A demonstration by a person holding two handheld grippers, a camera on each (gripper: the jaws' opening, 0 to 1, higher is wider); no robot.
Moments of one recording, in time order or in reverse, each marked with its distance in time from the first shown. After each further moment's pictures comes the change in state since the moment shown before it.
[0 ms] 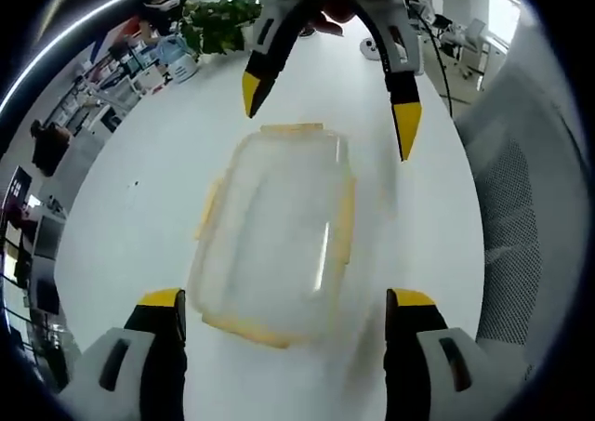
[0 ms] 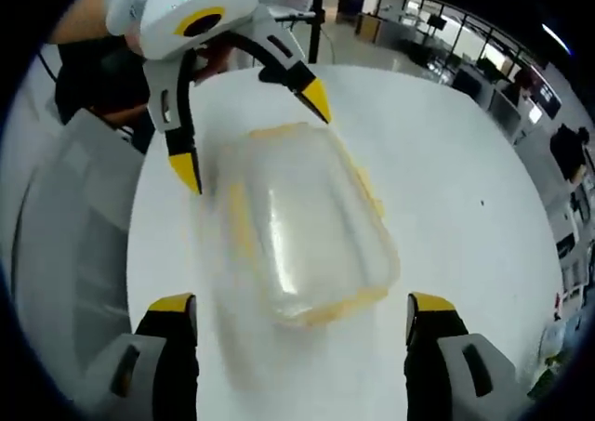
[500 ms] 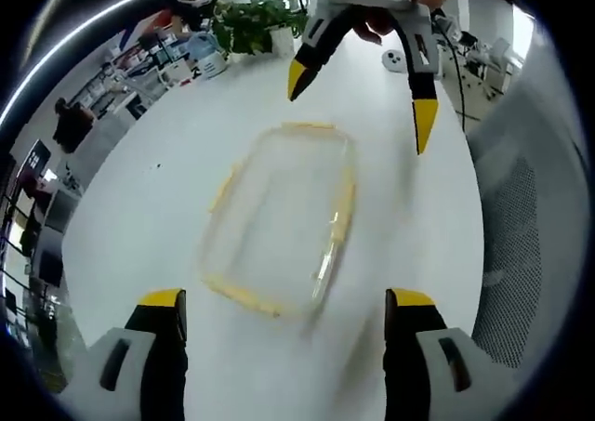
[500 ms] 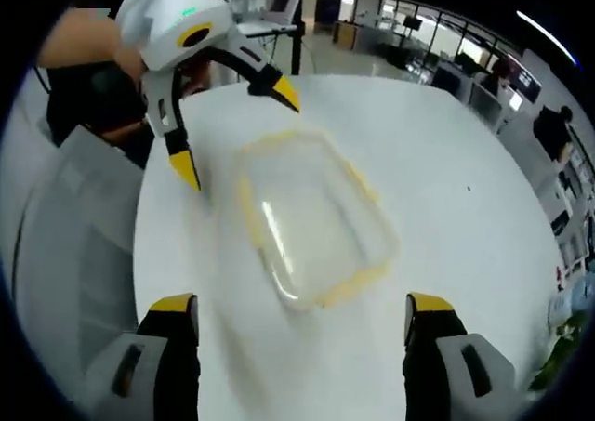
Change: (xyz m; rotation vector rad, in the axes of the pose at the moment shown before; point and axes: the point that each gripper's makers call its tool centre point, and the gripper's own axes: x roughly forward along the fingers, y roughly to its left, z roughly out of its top) left arm -0.016 -0.003 -0.015 -0.140 -0.050 0.095; right arm -0.016 0.008 -0.007 0.085 -0.082 -0.063
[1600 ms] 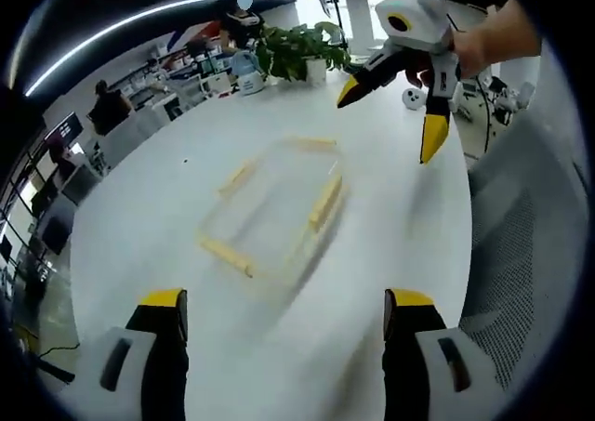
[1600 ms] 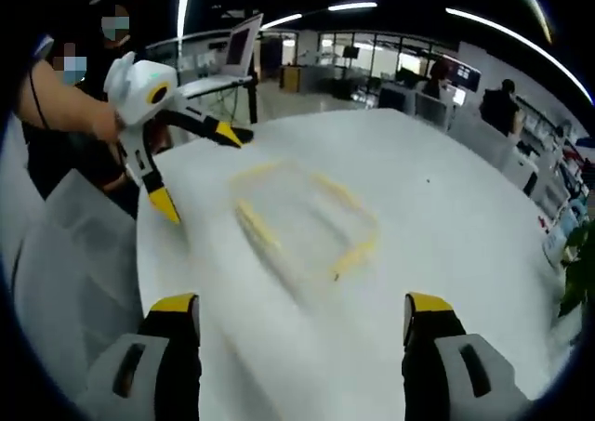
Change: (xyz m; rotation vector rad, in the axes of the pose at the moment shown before) left arm -0.027 -0.027 -0.018 -0.145 -0.138 0.085; right arm -0.028 0.021 -0.012 0.210 -0.235 -0.149
